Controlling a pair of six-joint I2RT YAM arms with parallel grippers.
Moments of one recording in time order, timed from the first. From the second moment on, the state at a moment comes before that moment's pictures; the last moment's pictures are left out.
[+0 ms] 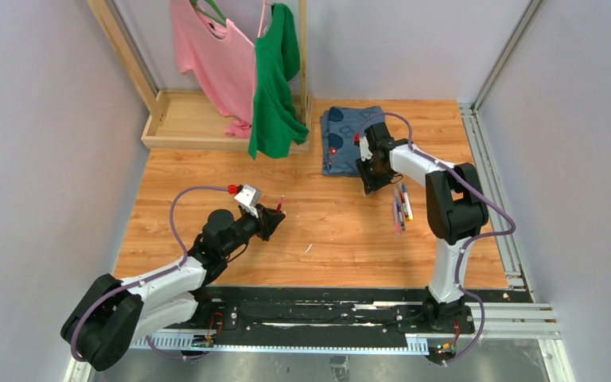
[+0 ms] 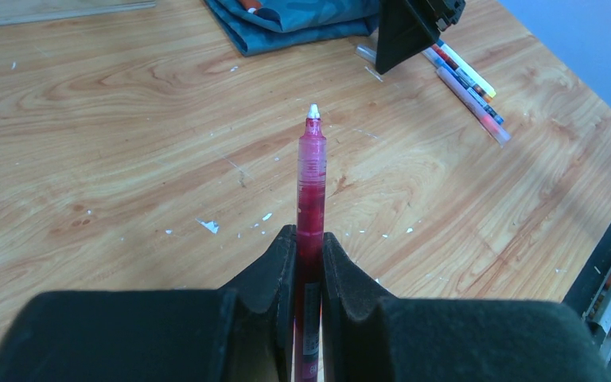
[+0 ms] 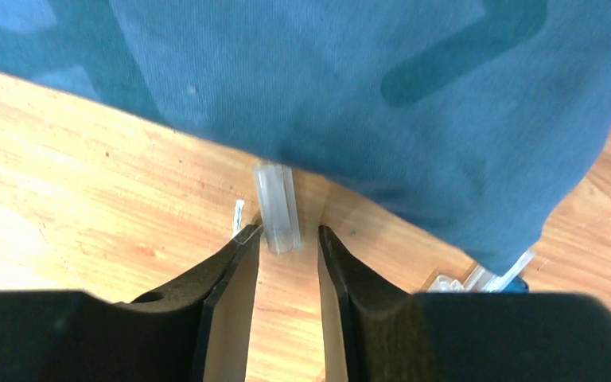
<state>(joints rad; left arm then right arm) -0.57 1.00 0.17 0.68 0.16 -0.29 0.32 1.98 1.39 -0.60 -0.04 -0.08</state>
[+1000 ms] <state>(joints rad) -0.57 0.96 0.17 0.68 0.16 -0.30 0.65 1.55 1.05 -0.66 -0.01 0.22</state>
